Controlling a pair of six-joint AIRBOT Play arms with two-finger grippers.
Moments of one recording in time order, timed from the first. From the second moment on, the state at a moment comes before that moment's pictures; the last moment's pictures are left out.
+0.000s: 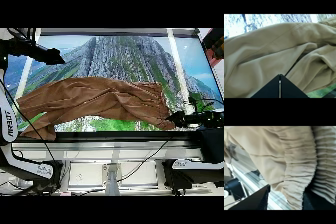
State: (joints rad) left arm 0.06 -1.66 1.94 1.01 -1.47 -1.25; right arm -0.71 -1.51 0.80 -0.83 1.49 0.77
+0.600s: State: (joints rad) left arm 0.06 -1.66 1.94 1.01 -1.47 -1.25; right arm -0.75 -1.52 1.06 -1.13 1.54 0.93
